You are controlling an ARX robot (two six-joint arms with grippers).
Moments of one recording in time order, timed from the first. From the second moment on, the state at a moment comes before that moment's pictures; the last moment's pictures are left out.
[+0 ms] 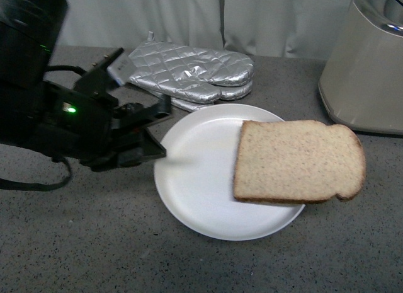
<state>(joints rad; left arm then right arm) -0.29 1.91 0.82 0.19 0.42 -0.37 0.00 0.00 0.01 0.00 0.00 0.00</state>
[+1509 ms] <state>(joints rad) 0.22 1.23 0.09 0.92 0.22 -0.18 0.00 0.01 0.01 0.00 0.00 0.00</state>
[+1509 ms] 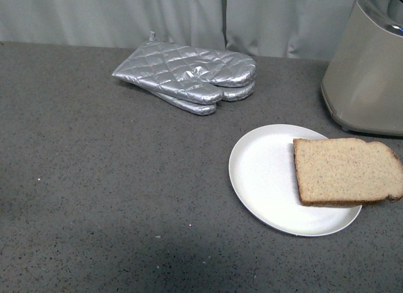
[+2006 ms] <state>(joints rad) 0.00 0.01 0.02 0.00 0.00 -0.01 0.00 0.00 0.01 0.00 0.00 0.00</state>
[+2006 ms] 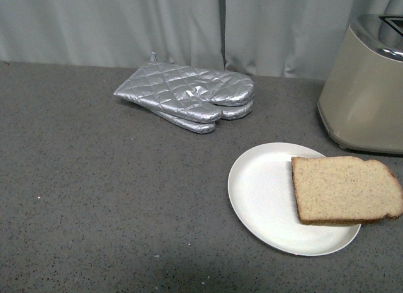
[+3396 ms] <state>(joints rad) 0.00 0.00 0.02 0.00 0.00 -0.01 0.09 2.00 0.08 1.28 0.15 0.88</state>
